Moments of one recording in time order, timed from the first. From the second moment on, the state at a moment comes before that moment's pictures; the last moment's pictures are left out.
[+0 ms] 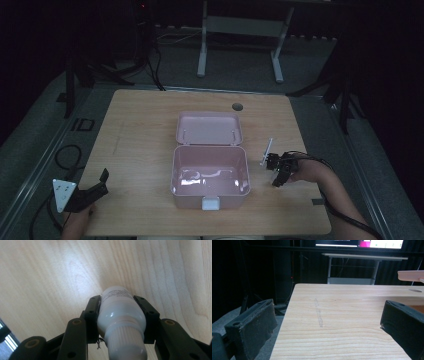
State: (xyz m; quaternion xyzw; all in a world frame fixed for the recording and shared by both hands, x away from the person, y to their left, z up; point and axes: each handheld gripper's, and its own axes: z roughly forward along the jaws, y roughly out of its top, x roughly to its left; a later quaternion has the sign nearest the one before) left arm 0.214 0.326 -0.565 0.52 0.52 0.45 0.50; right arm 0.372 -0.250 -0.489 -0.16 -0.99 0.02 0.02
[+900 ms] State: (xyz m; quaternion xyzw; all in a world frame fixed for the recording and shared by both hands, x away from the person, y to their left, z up) left arm 0.214 0.325 -0.566 0.53 0.52 0.45 0.50; right arm 0.344 -0.238 -0.472 -0.01 -1.00 0.05 0.00
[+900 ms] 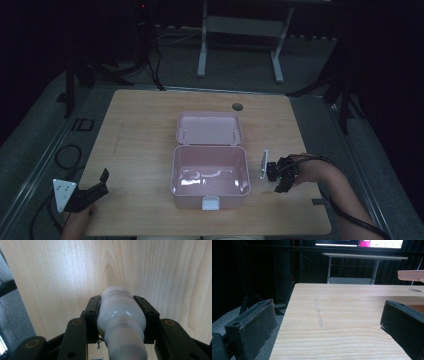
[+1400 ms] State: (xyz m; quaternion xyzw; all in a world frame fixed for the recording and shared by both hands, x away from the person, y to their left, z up) left arm 0.214 0.325 -0.566 0.52 0.52 0.45 0.50; right arm 0.338 -0.230 -0.447 -0.01 -1.00 0.04 0.00
